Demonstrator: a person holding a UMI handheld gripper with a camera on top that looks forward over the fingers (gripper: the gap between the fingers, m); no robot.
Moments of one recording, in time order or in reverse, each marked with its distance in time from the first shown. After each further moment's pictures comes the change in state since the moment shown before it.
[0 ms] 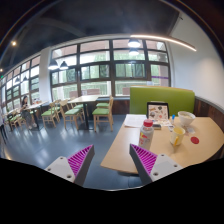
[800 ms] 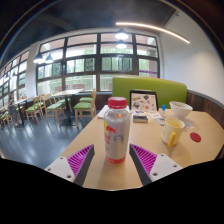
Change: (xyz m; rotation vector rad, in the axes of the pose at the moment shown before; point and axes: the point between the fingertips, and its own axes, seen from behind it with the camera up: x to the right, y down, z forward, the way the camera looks) arm 0.143 0.066 0.151 -0.038 0.141 -0.001
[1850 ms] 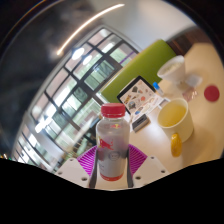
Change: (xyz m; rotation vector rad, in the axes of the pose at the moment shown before) arm 0.087 -0.078 0.074 0.069 -0.250 0.744
